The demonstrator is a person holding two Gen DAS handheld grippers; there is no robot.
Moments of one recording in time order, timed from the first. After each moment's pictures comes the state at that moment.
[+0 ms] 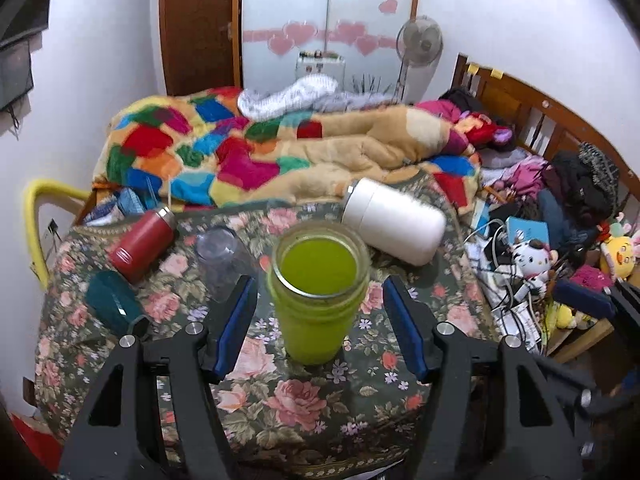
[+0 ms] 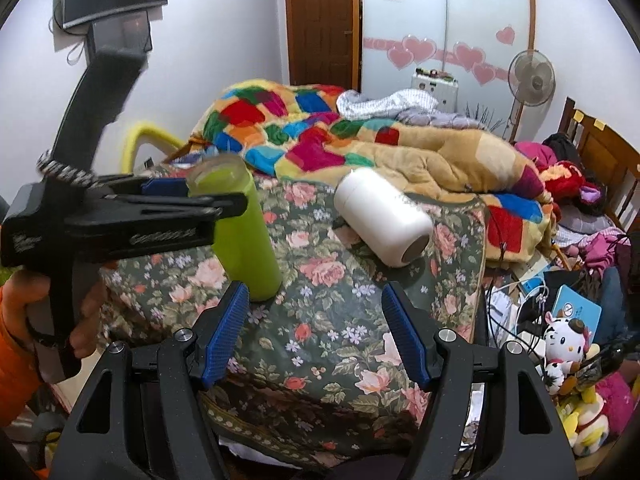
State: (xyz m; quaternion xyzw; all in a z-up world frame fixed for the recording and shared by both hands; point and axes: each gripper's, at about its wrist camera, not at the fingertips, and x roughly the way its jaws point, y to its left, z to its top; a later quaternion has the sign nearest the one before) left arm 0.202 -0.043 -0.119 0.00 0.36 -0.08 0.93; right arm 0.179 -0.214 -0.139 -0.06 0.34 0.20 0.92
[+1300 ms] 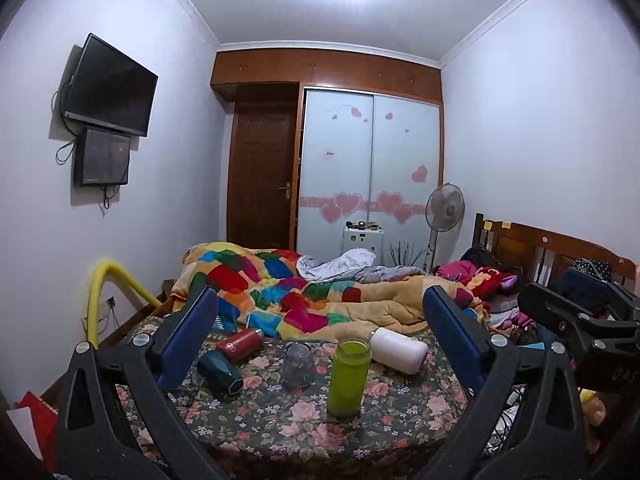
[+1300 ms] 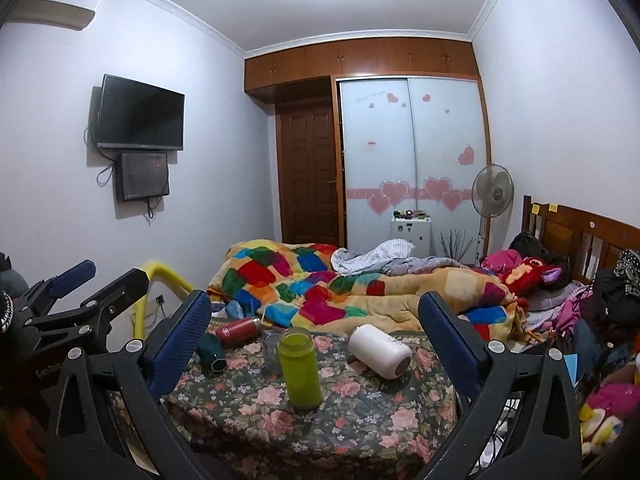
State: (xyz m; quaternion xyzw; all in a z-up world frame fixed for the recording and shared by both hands) left arm -0.016 -0.005 -0.003 -0.04 0.07 0.02 1.00; right arm 0.042 -0.207 -0.028 0.01 0.09 0.17 0.98
